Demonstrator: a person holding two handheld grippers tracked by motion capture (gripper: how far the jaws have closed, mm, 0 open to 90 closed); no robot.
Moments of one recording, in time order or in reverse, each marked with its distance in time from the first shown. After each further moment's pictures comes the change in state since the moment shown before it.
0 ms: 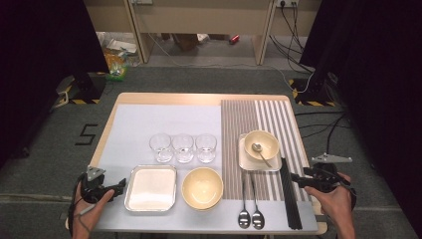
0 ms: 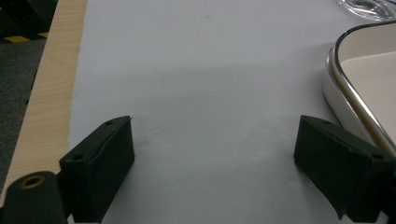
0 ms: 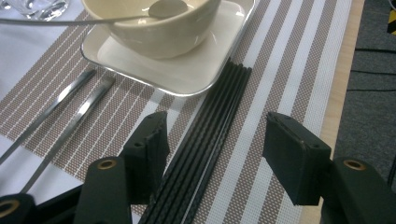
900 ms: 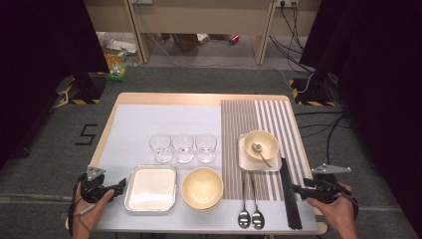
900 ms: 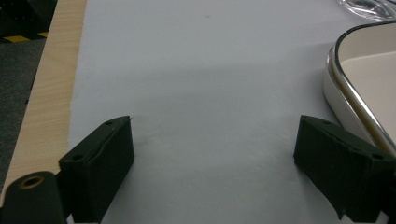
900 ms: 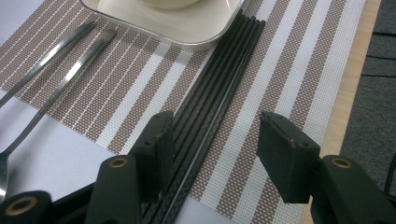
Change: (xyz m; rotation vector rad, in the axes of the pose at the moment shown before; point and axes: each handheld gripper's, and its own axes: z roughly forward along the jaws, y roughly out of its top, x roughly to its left) left arm 0.000 0.000 0.000 0.004 -0.002 0.001; right arm 0.002 -0.027 0.000 0.061 0.017 -0.026
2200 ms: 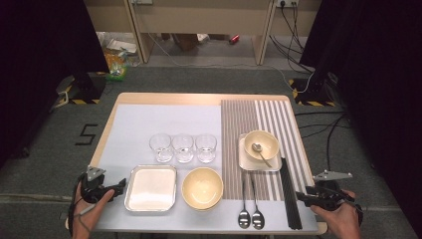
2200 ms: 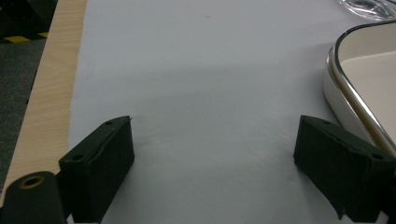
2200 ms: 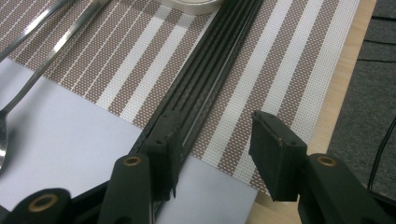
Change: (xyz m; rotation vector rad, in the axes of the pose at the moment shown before) left arm 0.000 0.000 0.000 -0.002 0.000 -0.001; right arm 0.005 -0.013 -0.008 0.069 -0.018 -0.015
